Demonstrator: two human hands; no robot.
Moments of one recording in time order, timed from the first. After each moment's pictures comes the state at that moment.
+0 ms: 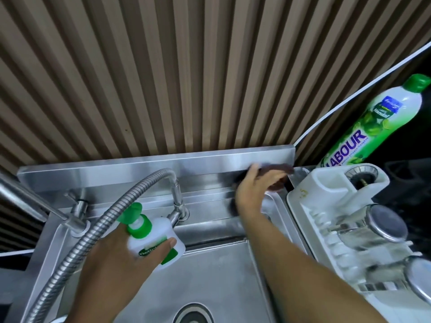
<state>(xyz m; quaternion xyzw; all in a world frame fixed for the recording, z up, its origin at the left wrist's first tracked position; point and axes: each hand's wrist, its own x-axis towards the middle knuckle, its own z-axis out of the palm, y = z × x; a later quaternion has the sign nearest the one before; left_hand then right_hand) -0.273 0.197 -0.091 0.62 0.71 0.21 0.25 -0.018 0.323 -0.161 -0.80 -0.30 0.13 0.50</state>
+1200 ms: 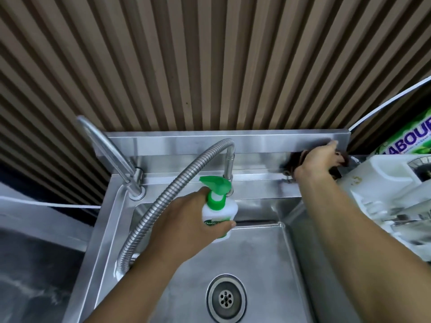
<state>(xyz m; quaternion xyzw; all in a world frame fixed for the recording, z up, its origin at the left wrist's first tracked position) -0.277 0.194 -0.076 0.71 0.64 0.14 0.25 0.011 0.354 -0.138 -0.68 0.06 0.27 0.68</state>
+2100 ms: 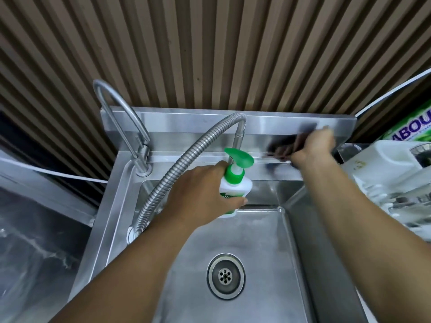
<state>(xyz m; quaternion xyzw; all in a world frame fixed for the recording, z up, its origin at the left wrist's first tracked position) -0.274 0.202 -0.084 0.77 0.59 0.14 0.19 -0.014 0.335 -0.130 -0.56 0.00 0.44 0.70</state>
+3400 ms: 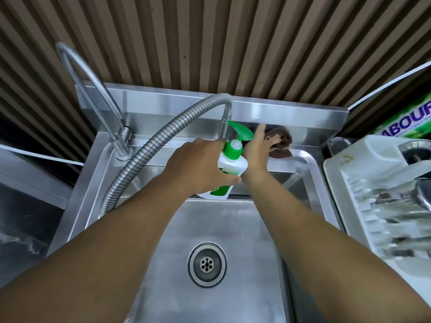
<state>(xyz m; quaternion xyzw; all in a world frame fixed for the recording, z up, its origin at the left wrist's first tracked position) -0.247 0.233 -0.084 0.77 0.58 0.11 0.22 -0.101 0.308 -0.164 -0.69 -0.22 0.36 0.59</state>
